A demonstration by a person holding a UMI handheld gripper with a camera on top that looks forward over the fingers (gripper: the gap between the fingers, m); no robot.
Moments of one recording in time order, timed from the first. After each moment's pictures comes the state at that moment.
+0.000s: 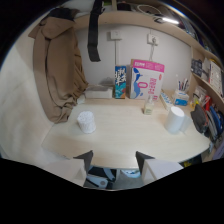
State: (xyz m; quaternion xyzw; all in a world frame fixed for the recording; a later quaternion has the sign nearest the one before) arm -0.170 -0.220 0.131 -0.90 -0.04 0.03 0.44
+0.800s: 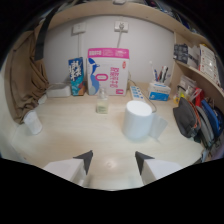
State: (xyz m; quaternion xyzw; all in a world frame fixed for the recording) arm 0.040 -0.135 0.072 -0.90 0.00 -0.02 0.43
